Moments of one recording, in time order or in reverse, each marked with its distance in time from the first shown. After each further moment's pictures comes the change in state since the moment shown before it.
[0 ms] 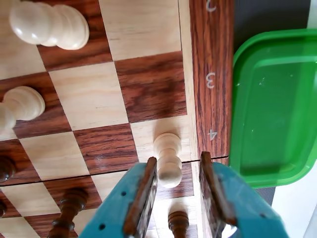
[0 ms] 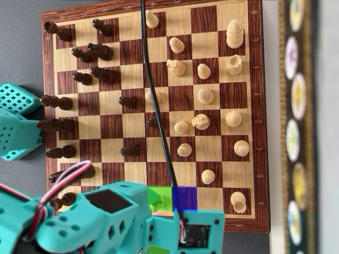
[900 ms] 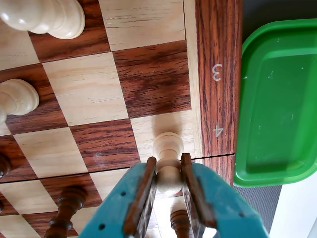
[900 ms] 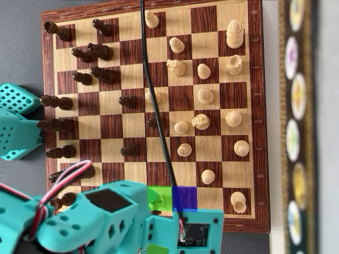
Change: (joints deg) arm 0.0 0.0 2.1 0.0 0.0
